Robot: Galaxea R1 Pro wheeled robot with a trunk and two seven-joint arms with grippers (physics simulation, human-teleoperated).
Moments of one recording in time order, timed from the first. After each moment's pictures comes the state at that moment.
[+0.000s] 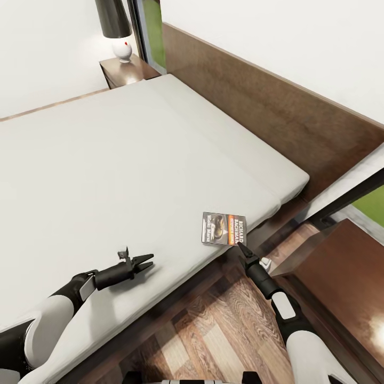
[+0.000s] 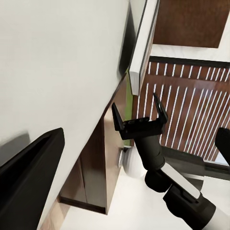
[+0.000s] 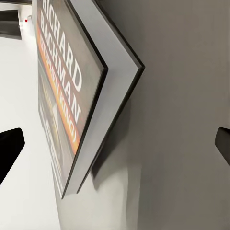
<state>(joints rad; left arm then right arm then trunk) -0.93 0.17 0.36 -0.16 0.05 0.52 -1.35 -0.68 0.07 -0.57 -0.56 -0.59 0.37 0.81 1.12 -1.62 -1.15</state>
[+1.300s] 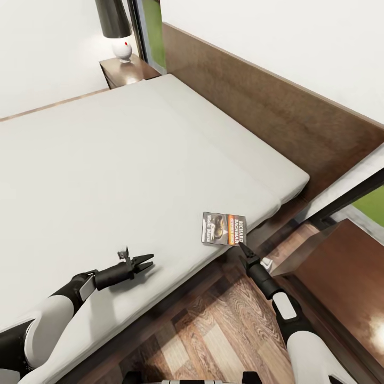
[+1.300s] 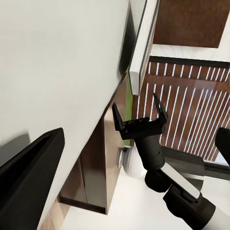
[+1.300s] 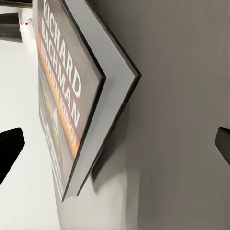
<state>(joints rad) -0.93 0.17 0.36 -0.16 0.05 0.52 -1.35 -0.68 0.07 -0.58 -0.56 -0.59 0.37 0.81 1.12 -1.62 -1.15</state>
